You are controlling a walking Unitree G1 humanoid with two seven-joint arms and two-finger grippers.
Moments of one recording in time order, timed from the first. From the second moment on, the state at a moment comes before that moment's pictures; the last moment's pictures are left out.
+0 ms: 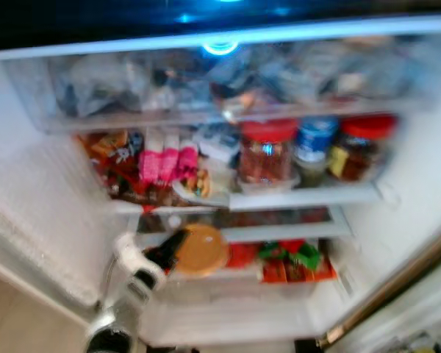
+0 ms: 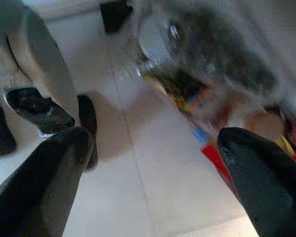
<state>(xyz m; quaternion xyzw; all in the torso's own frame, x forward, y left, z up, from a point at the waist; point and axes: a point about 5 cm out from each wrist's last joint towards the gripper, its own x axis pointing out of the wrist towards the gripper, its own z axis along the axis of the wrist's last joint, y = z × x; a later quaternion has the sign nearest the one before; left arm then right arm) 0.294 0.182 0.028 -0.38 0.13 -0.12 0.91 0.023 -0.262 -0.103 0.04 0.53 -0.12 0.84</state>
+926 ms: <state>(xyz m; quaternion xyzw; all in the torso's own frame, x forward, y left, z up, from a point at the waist) 0.318 0.172 0.058 -0.47 0.05 -0.14 0.87 0.016 -0.263 -0.104 0.04 0.54 -0.11 0.83</state>
